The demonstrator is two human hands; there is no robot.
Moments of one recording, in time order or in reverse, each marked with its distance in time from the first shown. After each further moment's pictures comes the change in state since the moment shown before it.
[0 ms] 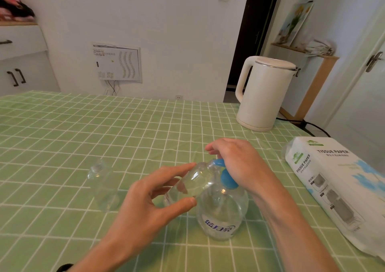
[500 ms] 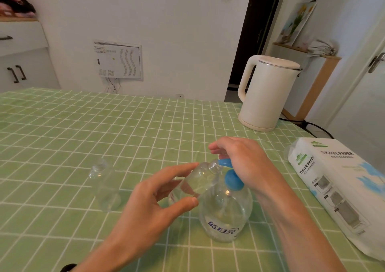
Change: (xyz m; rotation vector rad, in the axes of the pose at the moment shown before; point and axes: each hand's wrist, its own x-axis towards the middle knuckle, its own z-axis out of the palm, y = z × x) left_hand 0.001 -0.003 0.002 -0.097 -0.033 -0.062; right_hand 0.005 0.005 -0.002 0.074 0.016 0.023
